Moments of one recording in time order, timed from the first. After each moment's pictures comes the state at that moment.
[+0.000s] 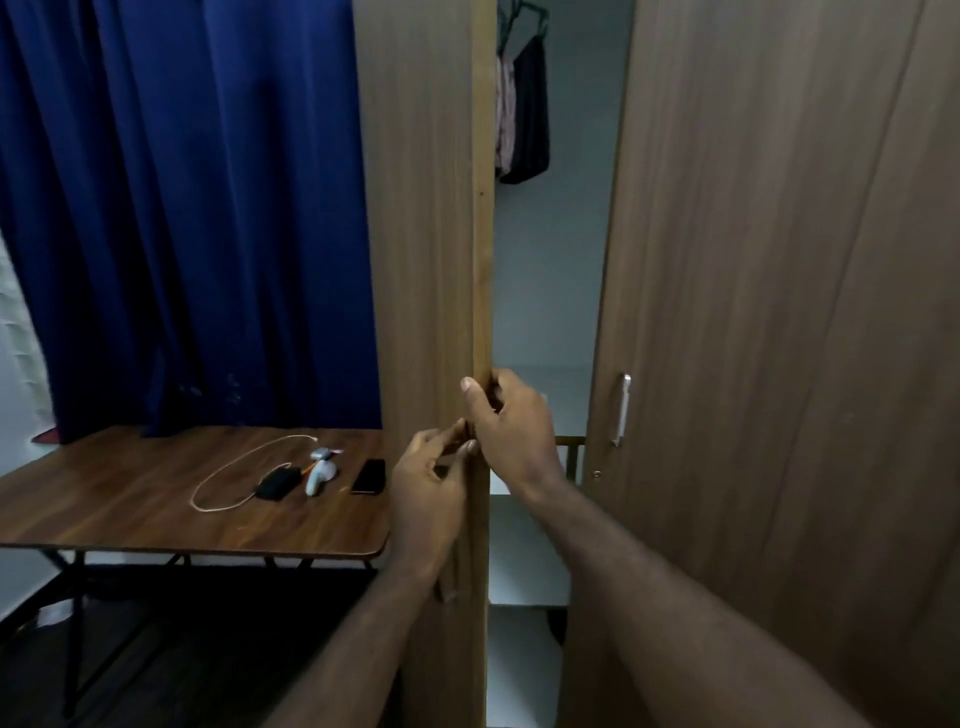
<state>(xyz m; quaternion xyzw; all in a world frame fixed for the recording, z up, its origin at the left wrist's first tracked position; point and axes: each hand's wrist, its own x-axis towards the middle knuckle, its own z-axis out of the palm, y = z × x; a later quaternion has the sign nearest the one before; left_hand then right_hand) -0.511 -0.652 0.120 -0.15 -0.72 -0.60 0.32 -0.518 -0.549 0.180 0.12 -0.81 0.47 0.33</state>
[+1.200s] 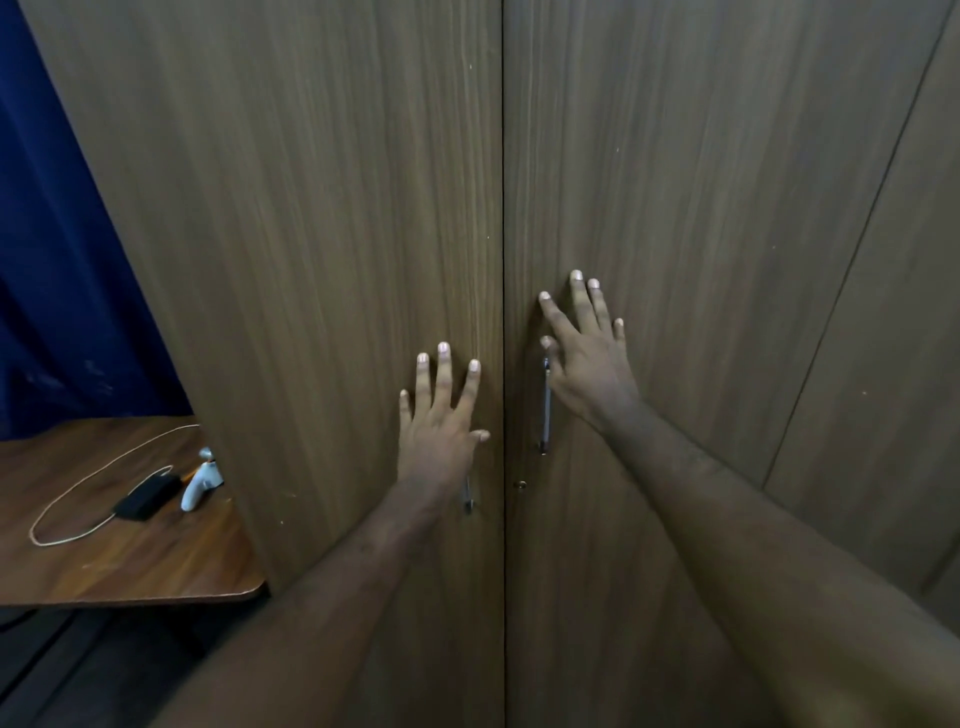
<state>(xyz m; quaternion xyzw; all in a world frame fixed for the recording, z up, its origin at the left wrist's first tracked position) -0.768 -0.449 0.067 -0.18 -0.95 -0.05 0.25 -0.759 -0.249 0.136 0.04 -0.94 0.13 0.32</state>
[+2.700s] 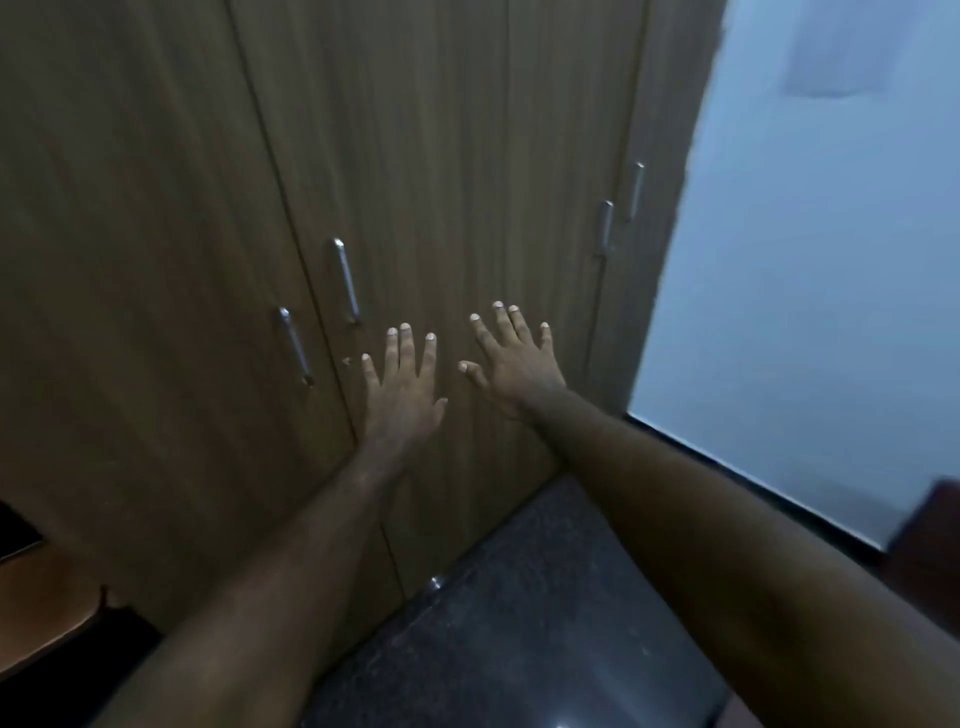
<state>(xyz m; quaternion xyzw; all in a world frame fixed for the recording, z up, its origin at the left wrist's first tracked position) -0.618 -0.432 0.012 -0.45 -0.87 -0.07 0.20 -0.505 -0.307 0.047 -0.26 -0.95 0.01 0.16</state>
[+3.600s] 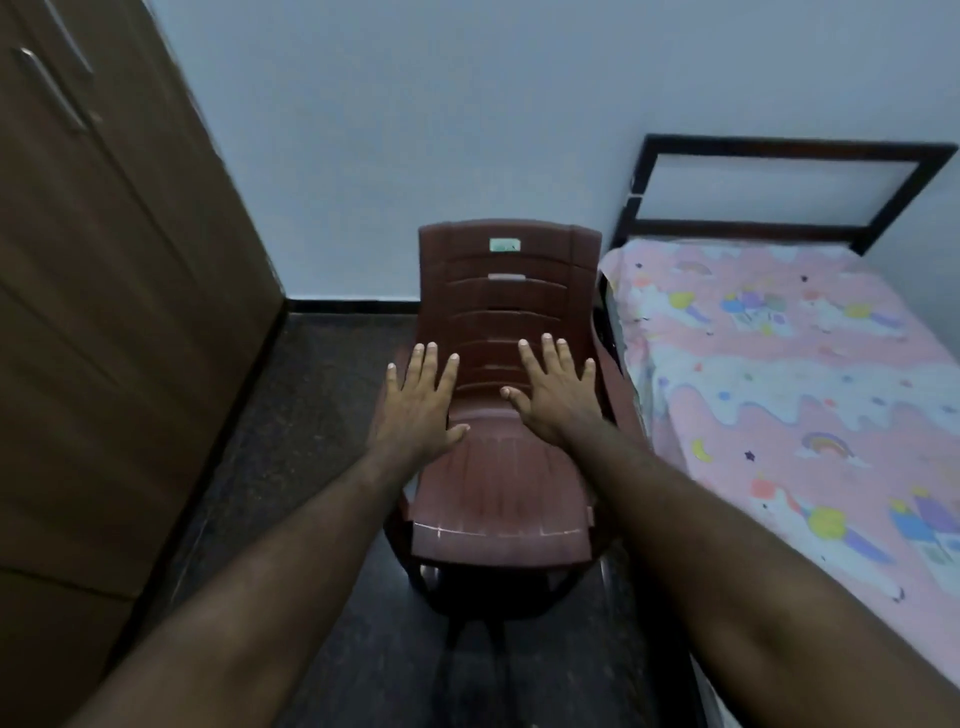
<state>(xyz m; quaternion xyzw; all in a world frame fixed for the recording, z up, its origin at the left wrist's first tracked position) -0.096 -0.421 -0.106 -0.82 -0.57 0.00 0.02 0.108 -0.424 -0.101 -0.70 -0.71 0.08 0.04</state>
